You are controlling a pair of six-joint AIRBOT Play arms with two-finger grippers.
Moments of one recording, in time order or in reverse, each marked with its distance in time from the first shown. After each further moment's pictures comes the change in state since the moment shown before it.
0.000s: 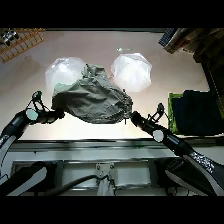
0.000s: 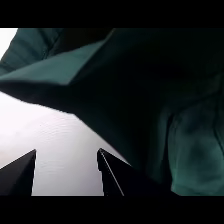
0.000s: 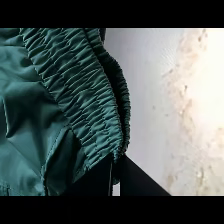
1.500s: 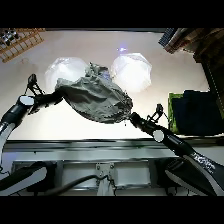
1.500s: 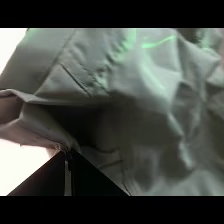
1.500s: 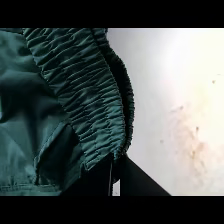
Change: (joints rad) left arm 0.000 -0.064 0.194 -0.384 0.095 0.336; right arm 0.000 0.019 0.010 -0.006 0.064 -0.032
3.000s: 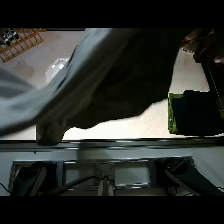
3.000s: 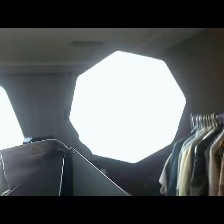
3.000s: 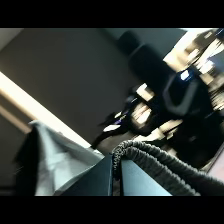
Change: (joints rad) left arm 0.000 0.663 0.857 0.137 0.024 0.249; right arm 0.078 0.222 1.297 -0.008 0.559 -0.058
